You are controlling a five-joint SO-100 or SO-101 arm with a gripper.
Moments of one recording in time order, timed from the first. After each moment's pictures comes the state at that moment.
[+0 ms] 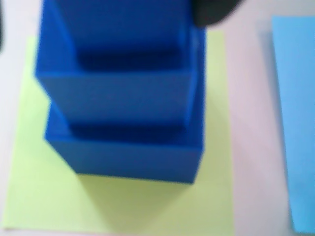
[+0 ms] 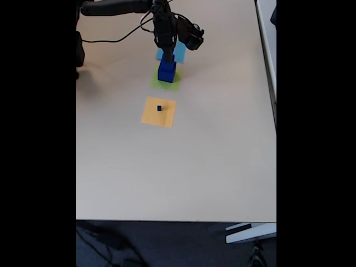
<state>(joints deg) 4.0 73.3 63.6 81.0 91.1</state>
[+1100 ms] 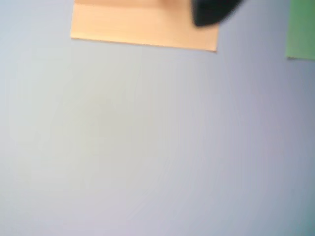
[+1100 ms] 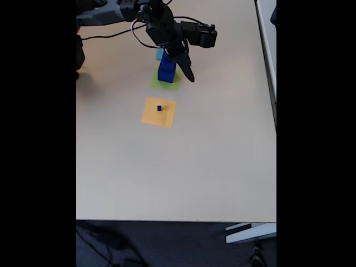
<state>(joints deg) 19.6 71.3 47.3 77.4 64.6</state>
